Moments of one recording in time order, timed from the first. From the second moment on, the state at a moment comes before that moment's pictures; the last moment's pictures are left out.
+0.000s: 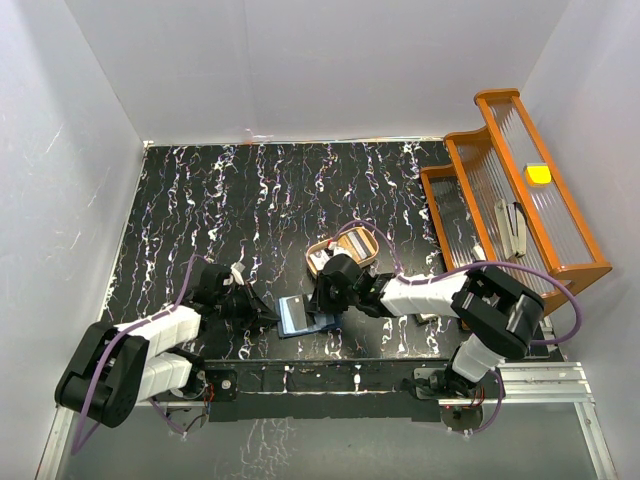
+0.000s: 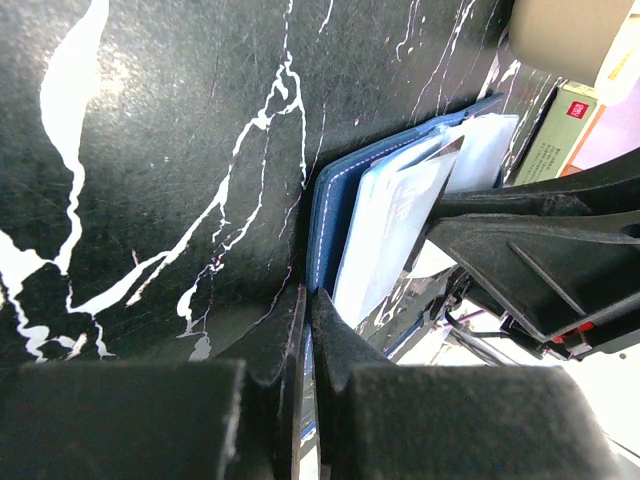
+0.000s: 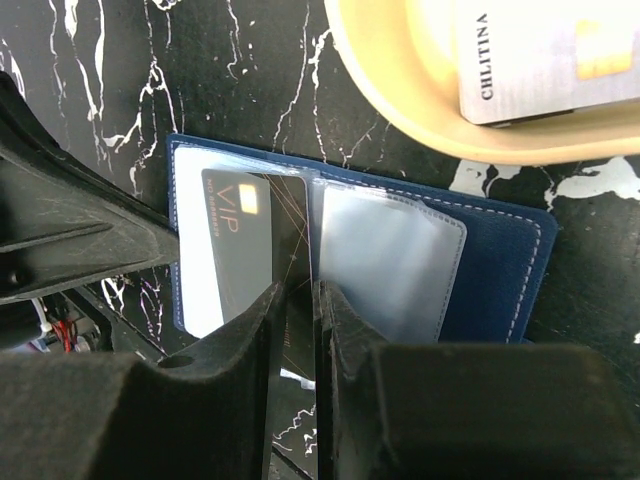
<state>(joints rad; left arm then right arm) -0.36 1.16 0.21 0.04 0.55 -0.95 0.96 1.59 0.71 0.09 -0.06 0.89</state>
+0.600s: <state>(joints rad) -0.36 1.16 0.22 0.01 0.55 -0.92 0.98 1.62 0.73 0.12 -0.08 0.90</state>
